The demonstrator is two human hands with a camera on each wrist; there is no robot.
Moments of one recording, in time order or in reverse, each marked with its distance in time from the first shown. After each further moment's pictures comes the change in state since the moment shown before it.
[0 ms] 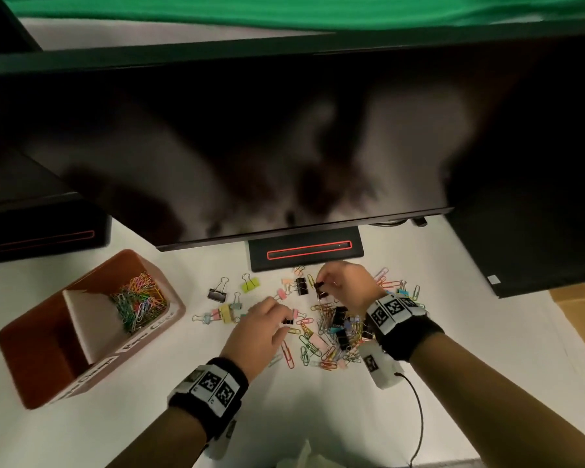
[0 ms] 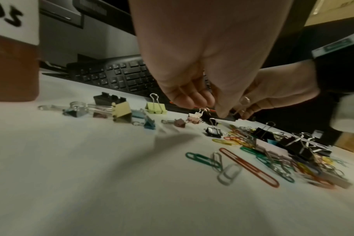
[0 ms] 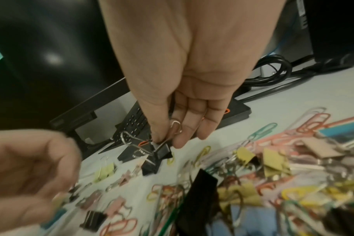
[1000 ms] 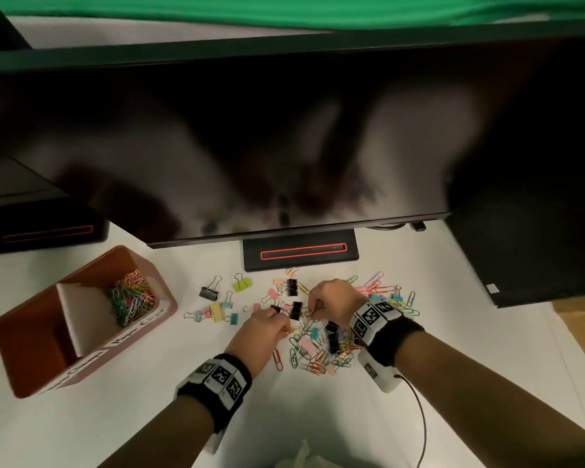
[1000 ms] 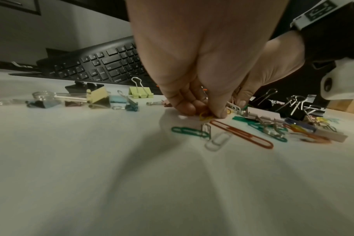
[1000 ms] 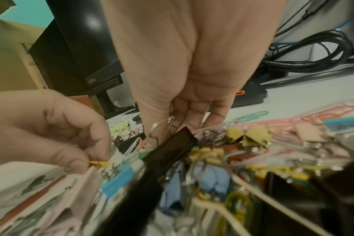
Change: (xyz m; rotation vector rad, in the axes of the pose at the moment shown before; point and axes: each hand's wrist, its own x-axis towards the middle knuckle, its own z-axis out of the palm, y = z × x) left_hand 0.013 0.002 0.029 0.046 -0.087 -0.029; right_hand 0.007 0.013 0.012 -0.362 -0.293 -0.148
